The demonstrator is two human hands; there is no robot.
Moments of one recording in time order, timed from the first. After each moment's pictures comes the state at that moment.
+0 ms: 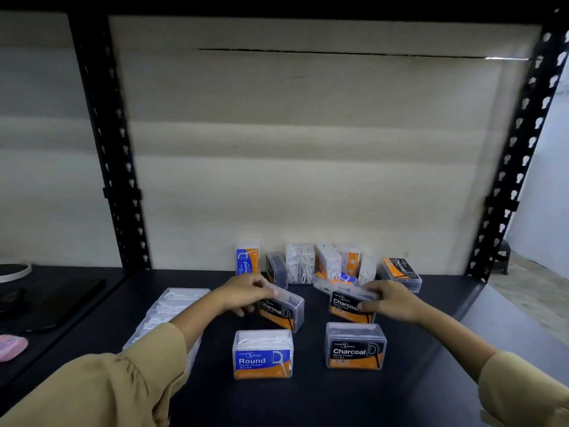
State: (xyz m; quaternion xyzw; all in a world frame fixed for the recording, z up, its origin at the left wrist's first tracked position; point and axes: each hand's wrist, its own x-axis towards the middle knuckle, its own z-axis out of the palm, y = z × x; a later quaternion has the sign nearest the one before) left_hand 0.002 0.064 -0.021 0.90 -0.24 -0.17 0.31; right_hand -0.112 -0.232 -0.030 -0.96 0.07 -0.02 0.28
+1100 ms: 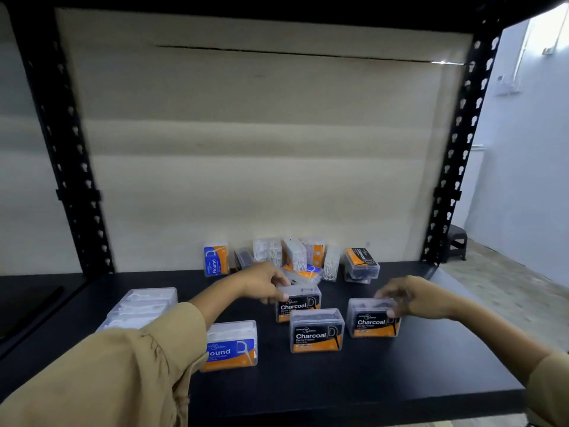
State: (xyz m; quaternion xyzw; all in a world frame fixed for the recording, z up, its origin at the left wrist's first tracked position) left_hand -0.026 -0.016 -0.003 0.88 -0.39 -0.18 0.22; right_hand -0.200 -0.294 -0.005 -0.98 0.05 0.01 0.17
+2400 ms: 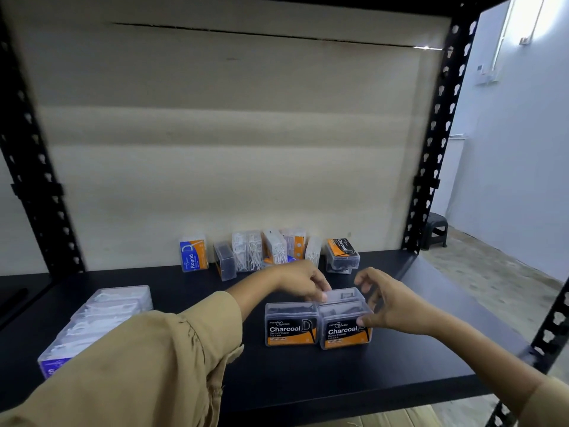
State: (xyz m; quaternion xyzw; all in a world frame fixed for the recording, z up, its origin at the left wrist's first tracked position) left_hand -0.074 -0.100 0.007 0.81 -0.50 -0.25 0.18; right_hand -0.224 -0.265 -0.019 -0.95 0.05 -0.07 0.29
